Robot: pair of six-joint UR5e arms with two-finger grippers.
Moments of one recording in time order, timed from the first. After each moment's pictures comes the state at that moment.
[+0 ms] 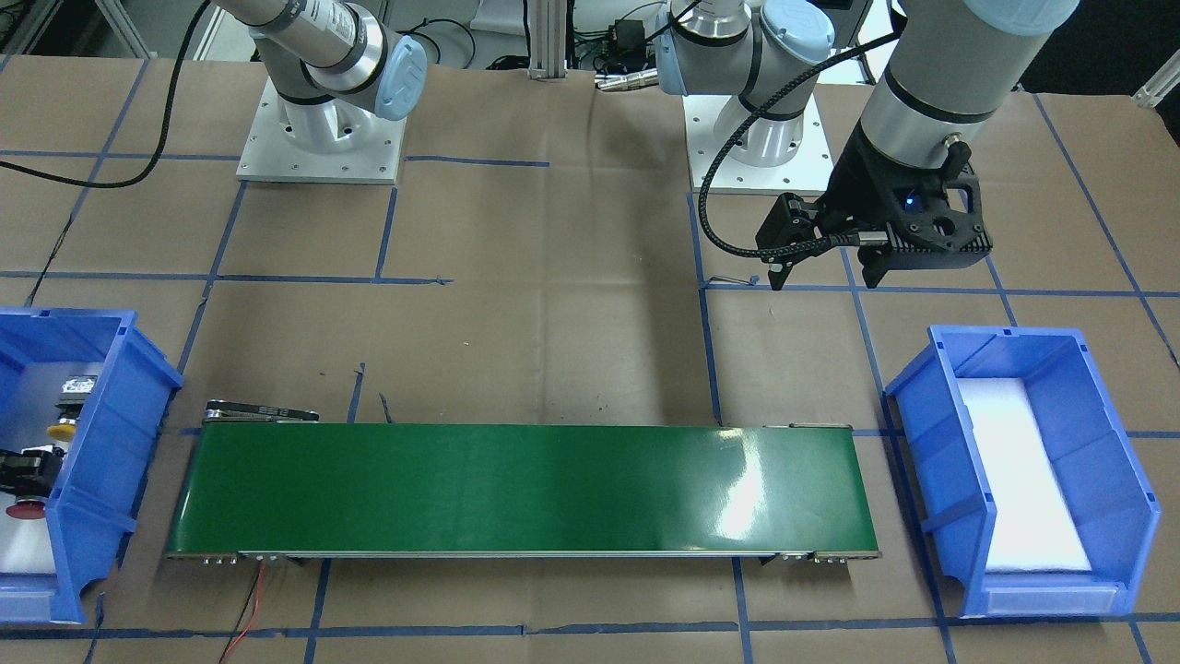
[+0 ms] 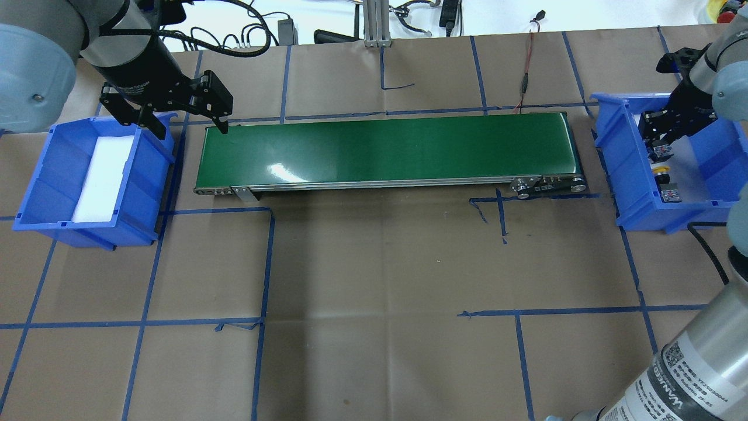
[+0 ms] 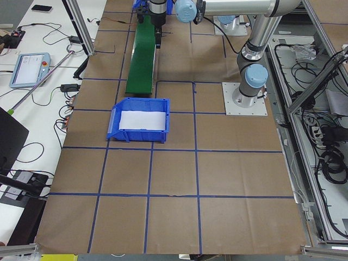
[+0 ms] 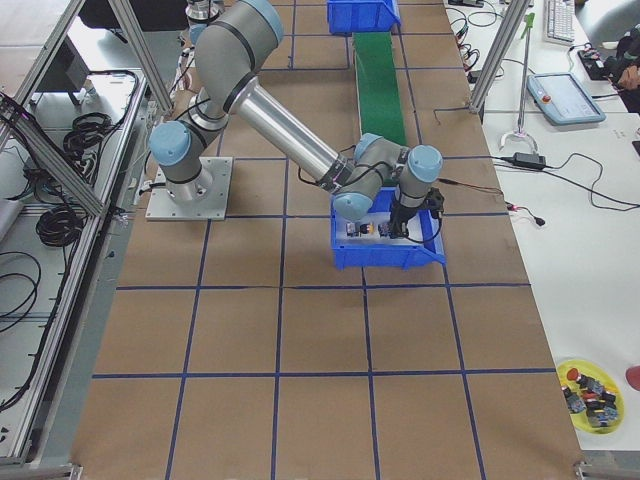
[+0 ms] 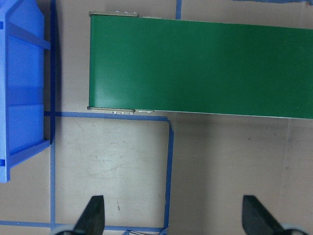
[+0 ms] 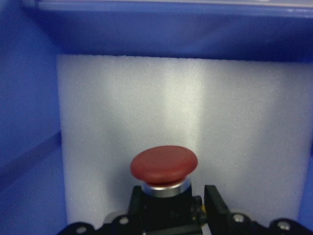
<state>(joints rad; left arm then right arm) -1.52 -1.62 -1.56 -1.49 1.56 -0.01 1.08 -0.99 1.50 -2.03 -1.58 -0.51</state>
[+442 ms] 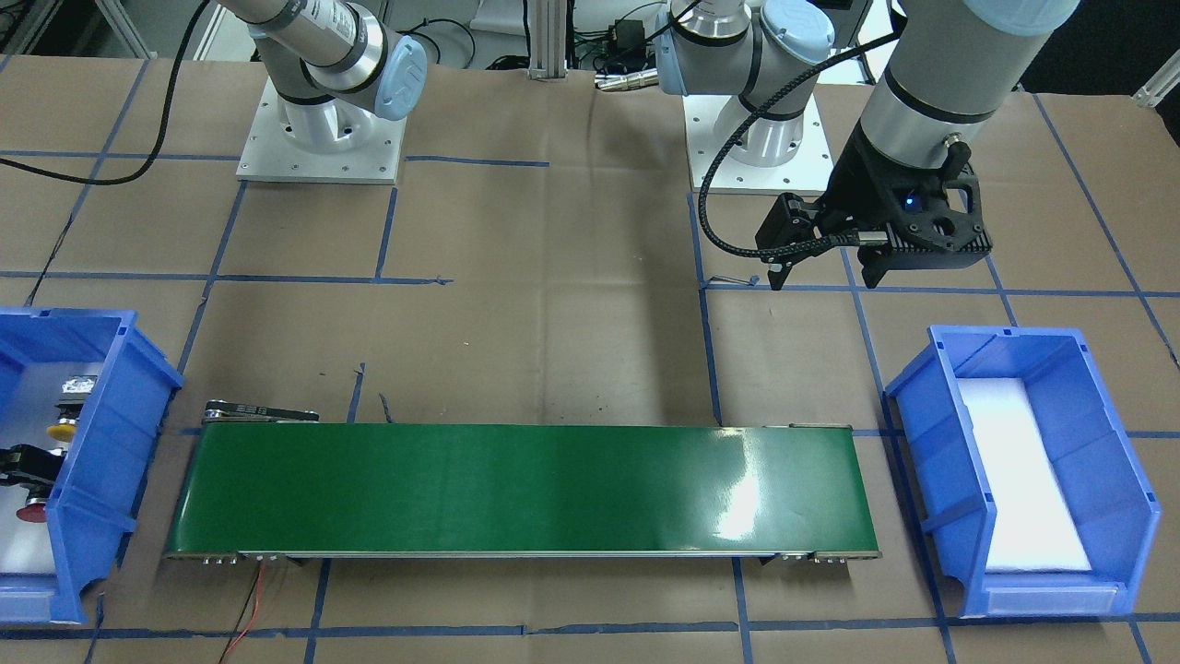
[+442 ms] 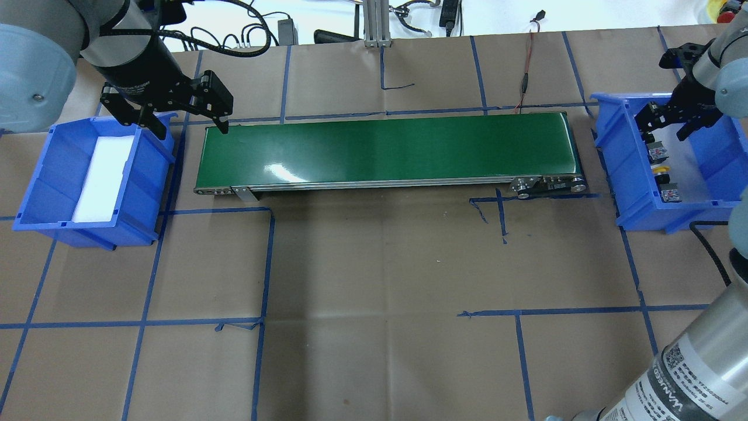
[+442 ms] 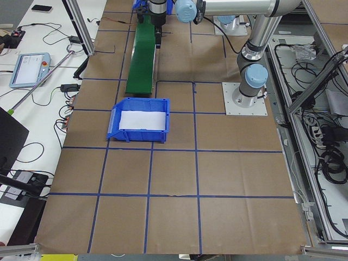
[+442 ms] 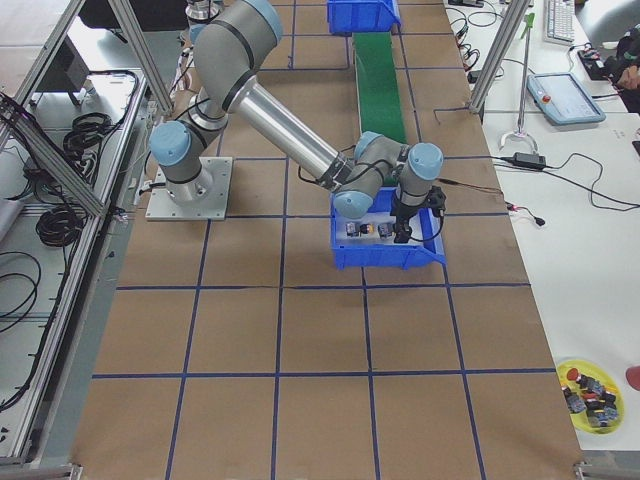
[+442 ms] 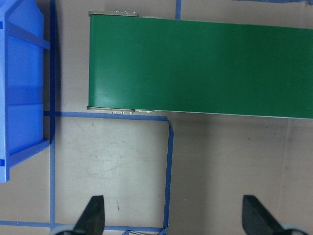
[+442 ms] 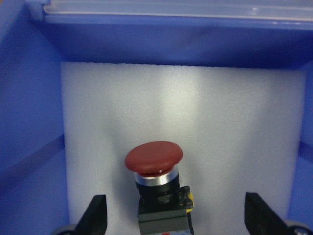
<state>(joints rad) -1.52 -1.62 -1.56 -1.49 1.56 -0.01 1.08 -1.01 1.49 -2.03 -1.58 -0.51</state>
